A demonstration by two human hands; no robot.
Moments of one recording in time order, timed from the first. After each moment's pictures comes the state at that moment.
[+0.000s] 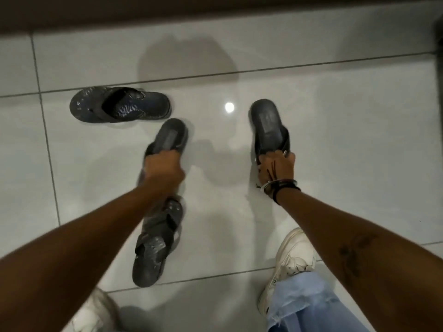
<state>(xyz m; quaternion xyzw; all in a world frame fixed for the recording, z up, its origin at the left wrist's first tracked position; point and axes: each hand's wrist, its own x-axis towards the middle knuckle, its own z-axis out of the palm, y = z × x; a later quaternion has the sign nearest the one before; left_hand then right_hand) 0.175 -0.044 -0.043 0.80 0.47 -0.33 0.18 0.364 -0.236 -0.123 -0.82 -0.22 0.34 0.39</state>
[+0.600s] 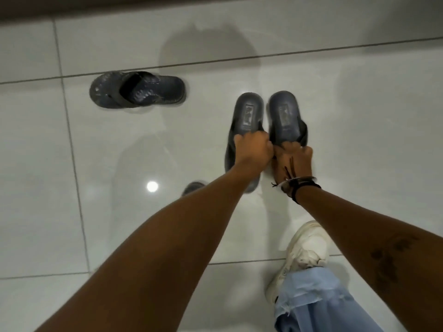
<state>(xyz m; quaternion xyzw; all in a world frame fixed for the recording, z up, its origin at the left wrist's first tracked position) 0.285 -0.136 -0.069 0.83 0.41 -0.14 0.35 0.346 -0.236 -0.093 -0.88 -0.43 0.19 -0.06</state>
